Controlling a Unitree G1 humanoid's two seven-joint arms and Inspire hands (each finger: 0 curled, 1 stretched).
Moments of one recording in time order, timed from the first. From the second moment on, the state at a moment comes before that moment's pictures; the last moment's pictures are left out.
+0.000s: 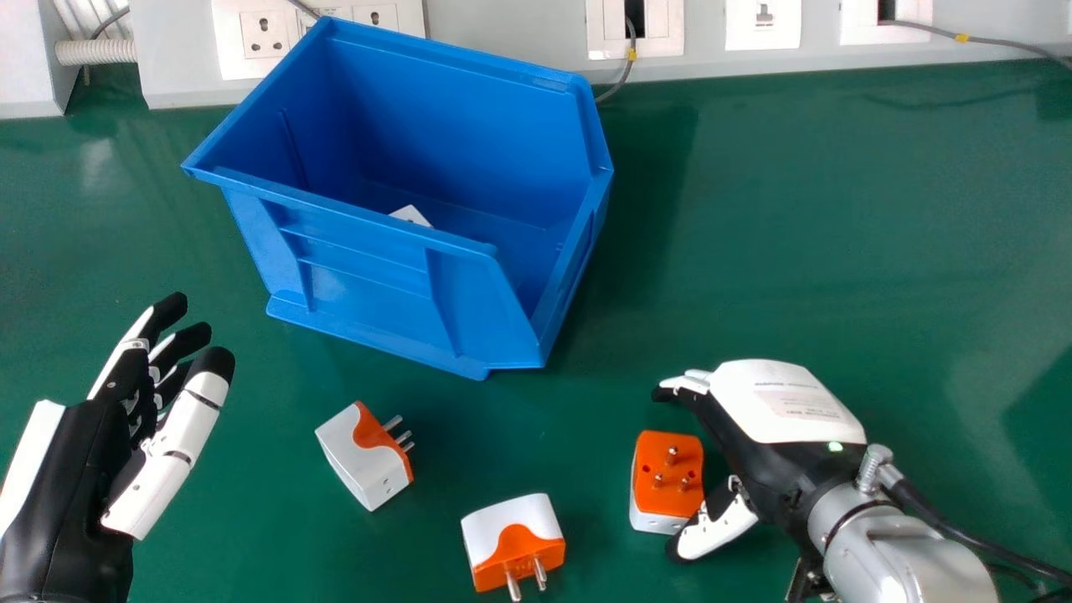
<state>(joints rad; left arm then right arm) 0.43 0.23 0.32 -0.46 -0.06 0.10 -0.17 -0.09 -0.41 0.44 -0.07 -0.92 0.29 0.26</state>
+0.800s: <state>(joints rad) 0.41 0.23 0.32 -0.49 -0.06 0.17 -0.17 -0.10 -0.39 0.46 -0.08 -0.95 0.32 0.28</state>
